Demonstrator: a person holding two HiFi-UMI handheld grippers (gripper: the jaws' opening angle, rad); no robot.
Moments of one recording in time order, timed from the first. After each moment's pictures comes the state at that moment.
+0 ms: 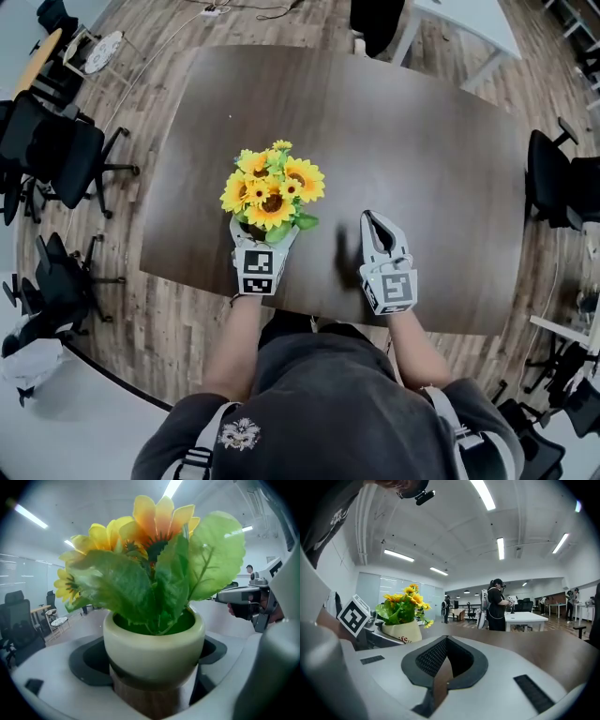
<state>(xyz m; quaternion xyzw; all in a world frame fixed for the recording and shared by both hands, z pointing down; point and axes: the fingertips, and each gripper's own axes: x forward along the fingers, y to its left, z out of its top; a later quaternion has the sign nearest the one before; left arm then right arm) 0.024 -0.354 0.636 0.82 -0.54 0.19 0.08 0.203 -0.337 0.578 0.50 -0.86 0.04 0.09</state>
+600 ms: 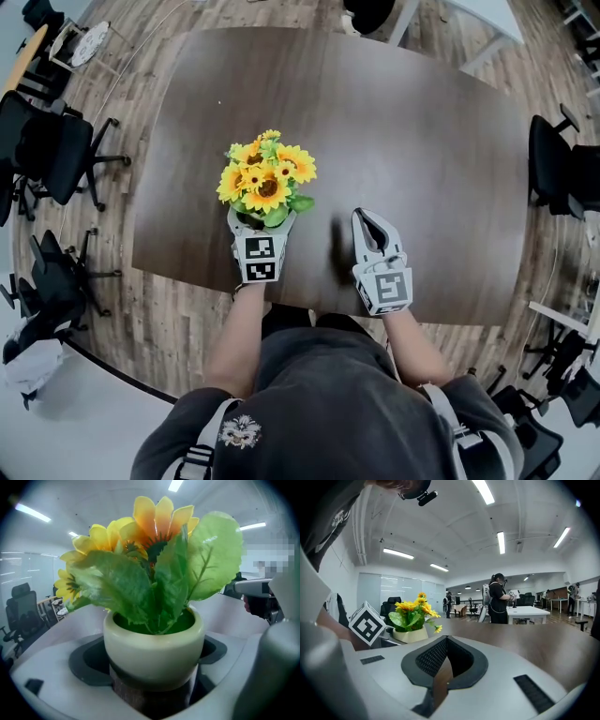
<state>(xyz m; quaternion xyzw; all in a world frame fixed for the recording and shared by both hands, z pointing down) 0.016 -0.360 0.687 0.79 -0.56 0.22 0.13 0.187 -0.324 0.599 0.48 -0.87 0.06 0.11</state>
